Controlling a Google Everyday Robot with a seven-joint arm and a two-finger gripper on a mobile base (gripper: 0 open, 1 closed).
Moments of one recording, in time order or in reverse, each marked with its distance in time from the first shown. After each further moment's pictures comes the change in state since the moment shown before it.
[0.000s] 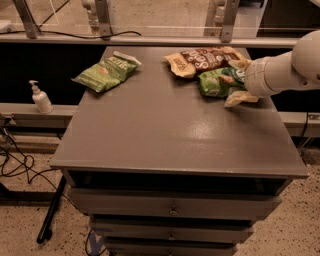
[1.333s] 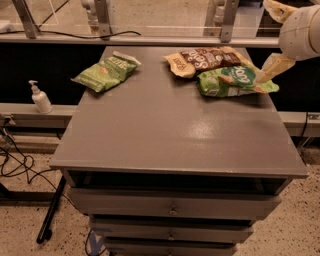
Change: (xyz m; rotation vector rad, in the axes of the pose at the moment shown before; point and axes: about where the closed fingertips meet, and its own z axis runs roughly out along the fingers) arm -0.025 -0.082 -0.117 0.220 0.022 -0.104
